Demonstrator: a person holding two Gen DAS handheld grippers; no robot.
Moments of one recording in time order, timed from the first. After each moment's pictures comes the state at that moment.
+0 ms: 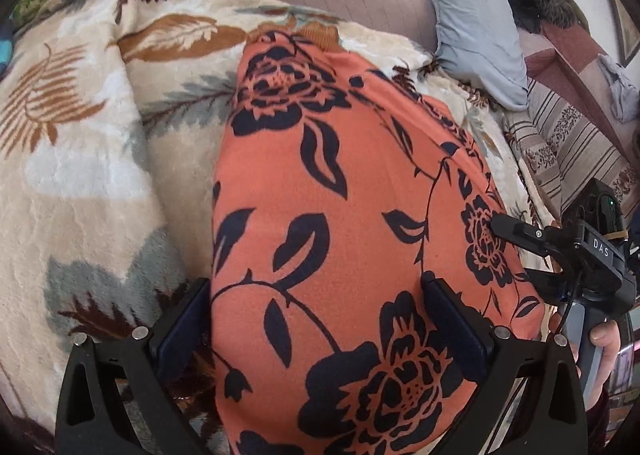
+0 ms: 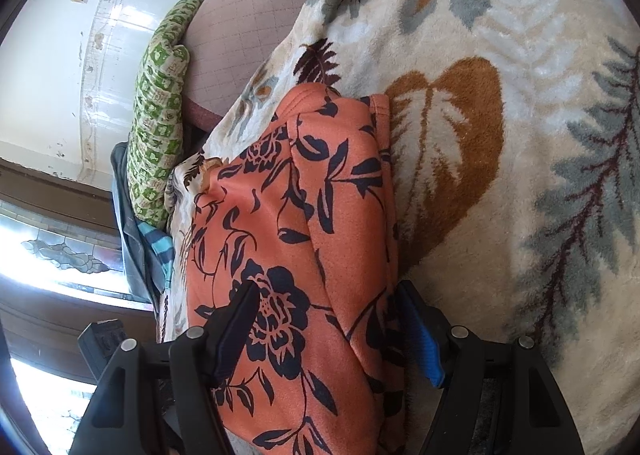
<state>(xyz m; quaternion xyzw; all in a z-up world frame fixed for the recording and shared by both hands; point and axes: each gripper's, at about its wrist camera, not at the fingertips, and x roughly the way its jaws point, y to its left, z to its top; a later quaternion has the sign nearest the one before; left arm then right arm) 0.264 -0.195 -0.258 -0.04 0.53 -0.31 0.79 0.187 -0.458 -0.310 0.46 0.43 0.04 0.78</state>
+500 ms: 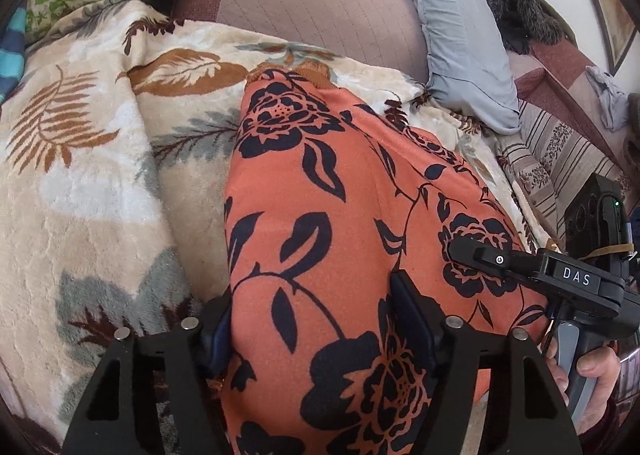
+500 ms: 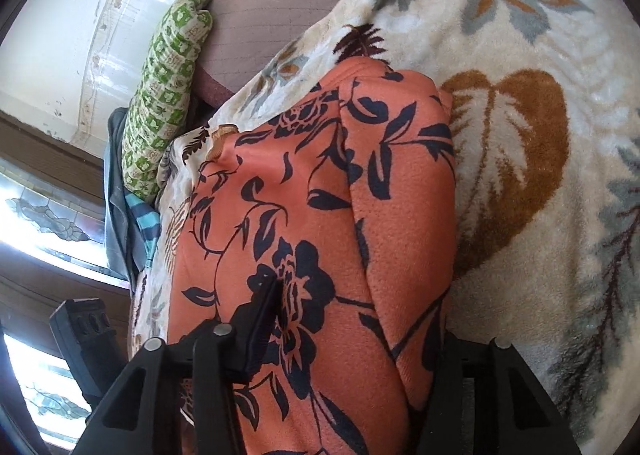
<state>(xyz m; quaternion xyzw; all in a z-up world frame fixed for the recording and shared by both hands) 0.253 -0.186 -0.245 -0.05 0.47 -0.31 0.83 0.204 -0.412 -0.287 0.35 0.43 0.03 0.83</state>
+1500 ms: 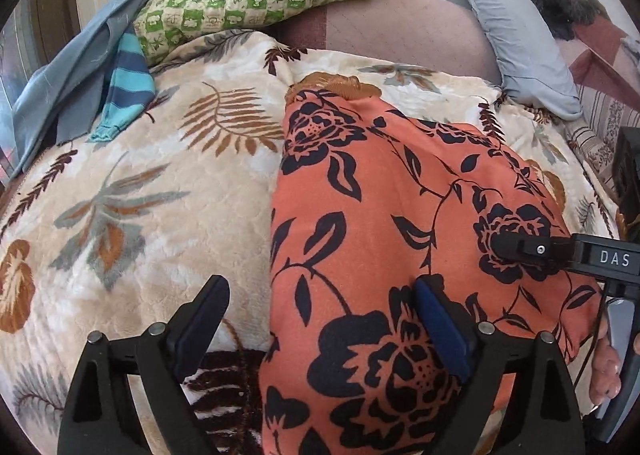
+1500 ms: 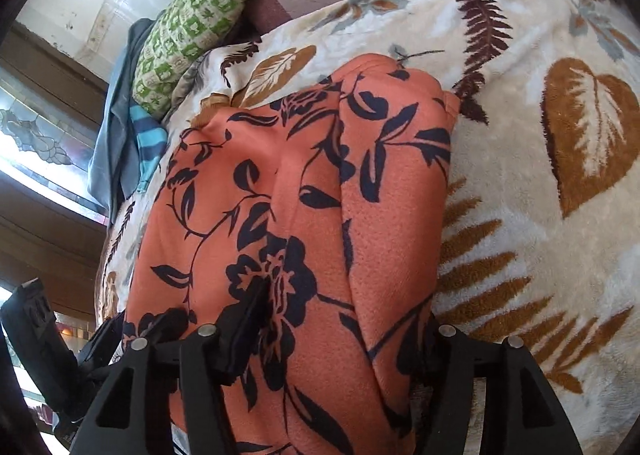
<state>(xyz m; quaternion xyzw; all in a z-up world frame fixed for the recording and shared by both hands) 0.215 -0.065 -0.234 0.05 0.43 -0.16 0.89 0.212 -0.291 -0.280 0.28 0.48 0.05 0.83</state>
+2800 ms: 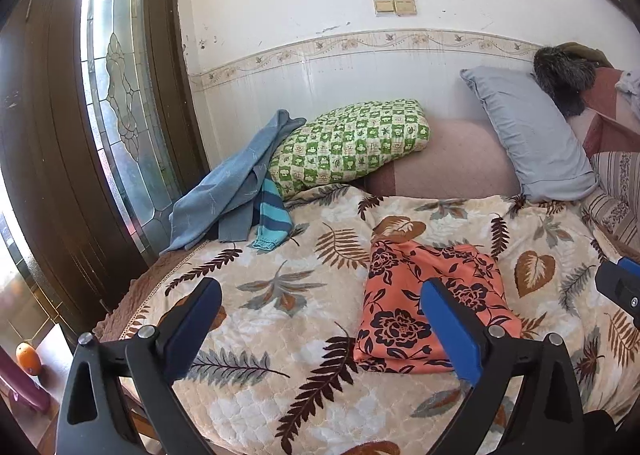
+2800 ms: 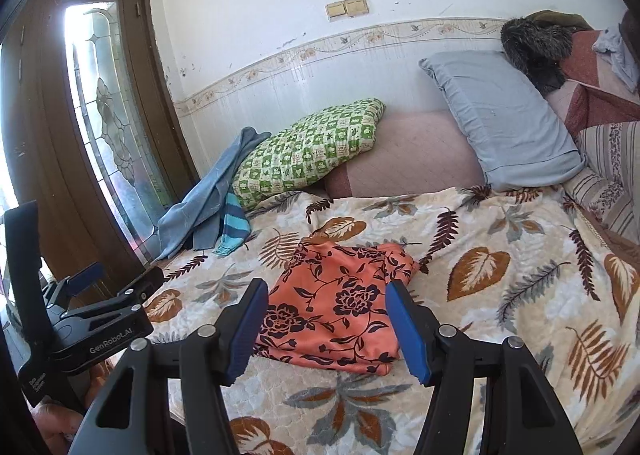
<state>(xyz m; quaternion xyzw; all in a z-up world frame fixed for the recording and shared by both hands) 0.024 -0.024 -0.051 0.07 0.23 -0.01 0.97 -0.027 -0.230 -0.076 0.13 0.22 0.01 0.97</state>
